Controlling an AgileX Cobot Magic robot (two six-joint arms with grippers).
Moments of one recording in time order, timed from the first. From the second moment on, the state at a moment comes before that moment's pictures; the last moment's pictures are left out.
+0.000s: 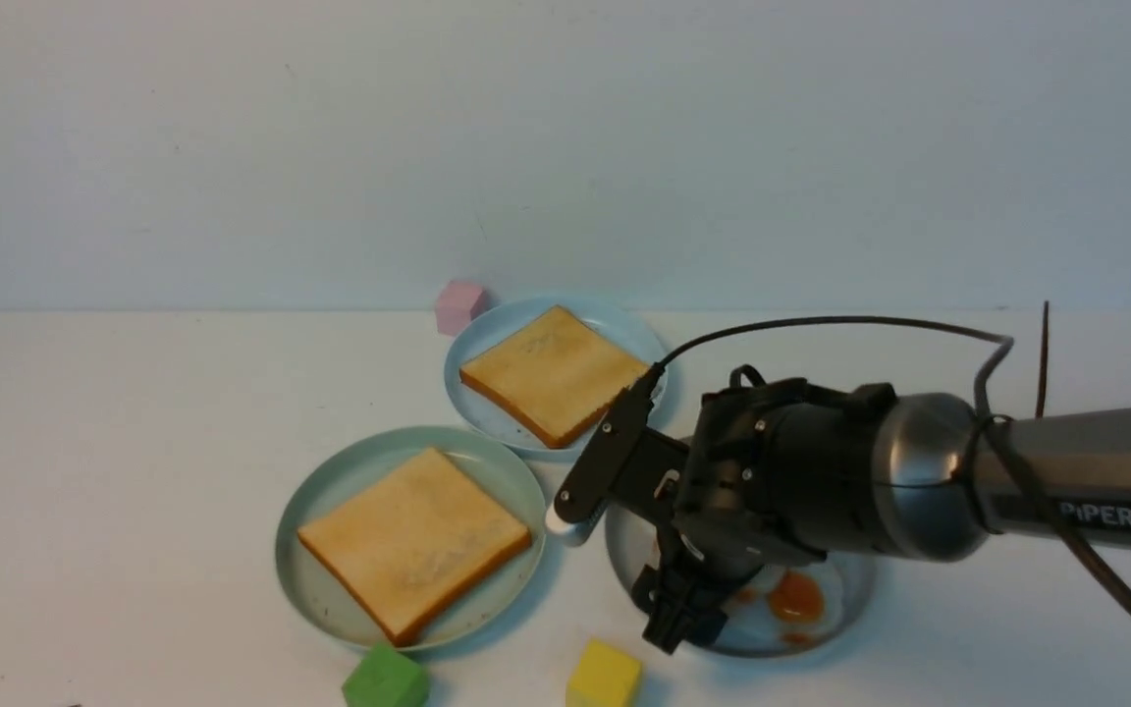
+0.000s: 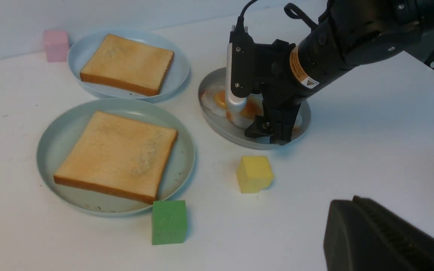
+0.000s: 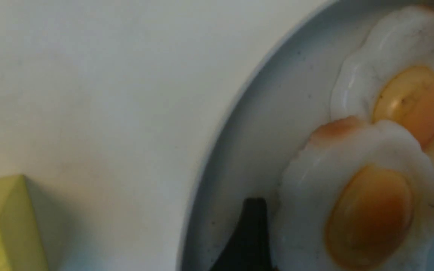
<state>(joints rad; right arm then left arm) 0.74 1.97 -1.21 -0.60 0.60 0.20 -0.47 0.28 -0.51 -0.35 0.68 0.15</state>
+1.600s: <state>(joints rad) 0.81 1.78 -1.31 -0.60 0.79 0.12 -0.47 0.28 -0.51 -0.35 0.70 0.18</state>
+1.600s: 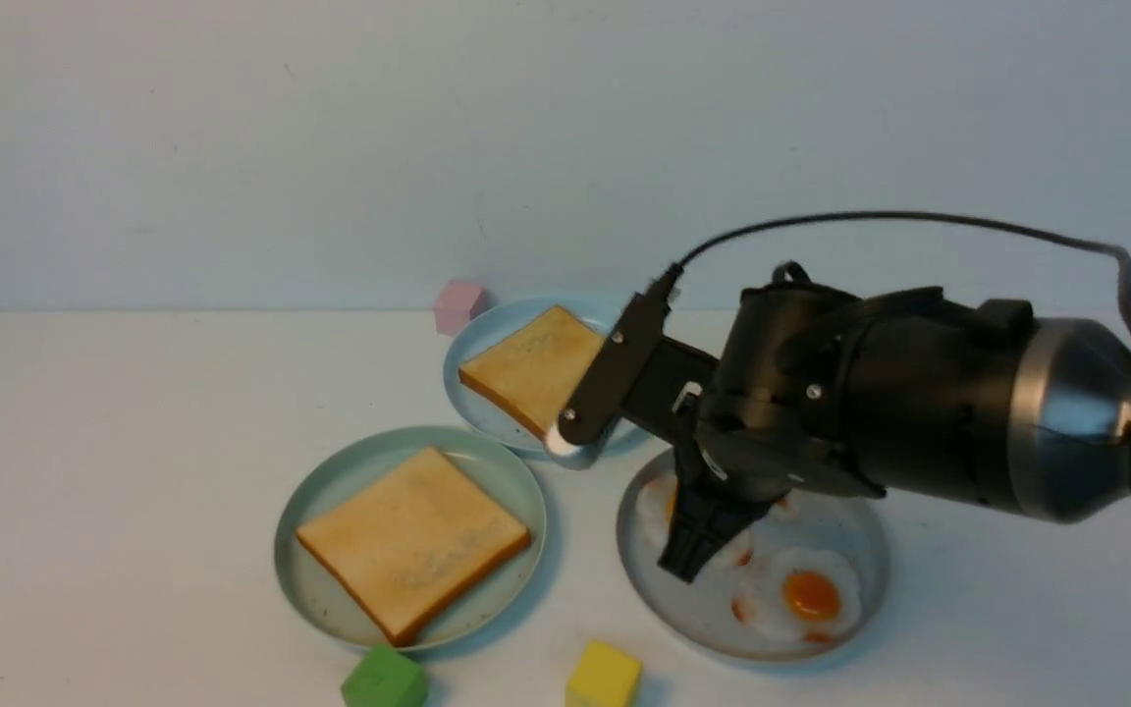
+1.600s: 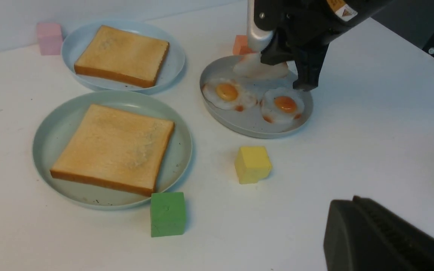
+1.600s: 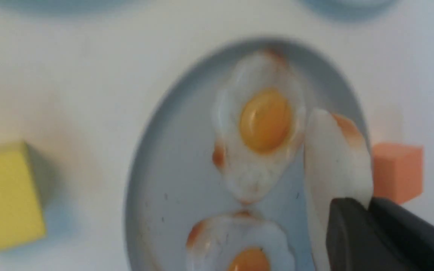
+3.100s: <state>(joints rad) 0.96 2.19 -1.72 -0.64 0.59 0.12 -0.47 0.28 -0.51 -0.27 0.45 0.17</state>
